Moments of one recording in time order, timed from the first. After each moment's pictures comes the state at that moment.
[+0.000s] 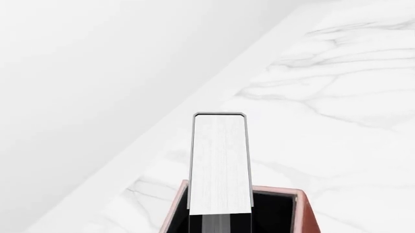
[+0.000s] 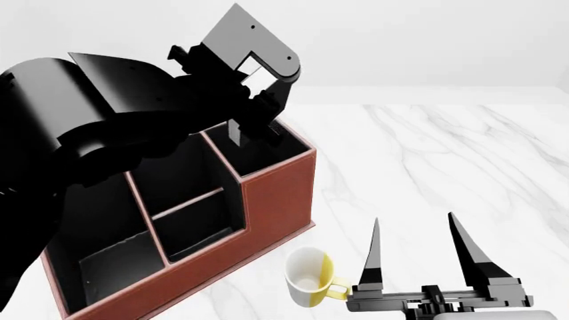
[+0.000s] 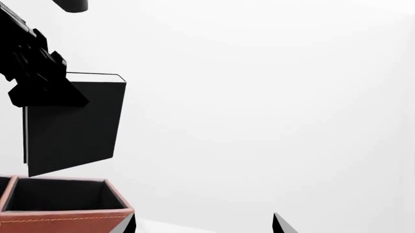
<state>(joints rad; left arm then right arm) -1.52 -0.43 0.93 -0.03 -0.99 -1.09 -0.16 -0.21 0.34 -0.23 -0.56 -0.05 -0.10 0.36</state>
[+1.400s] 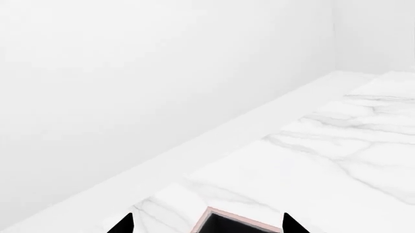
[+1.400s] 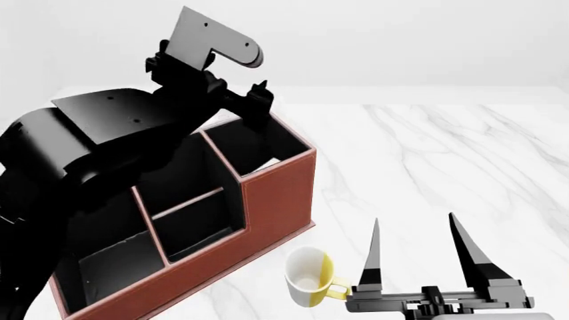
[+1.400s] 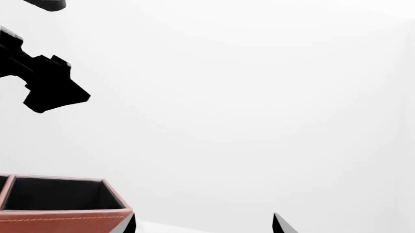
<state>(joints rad) -1.33 -0.48 0.81 -0.06 -0.93 -0.80 -0.25 -0.21 0.36 -0.25 -0.57 -0.06 -0.10 0.40</state>
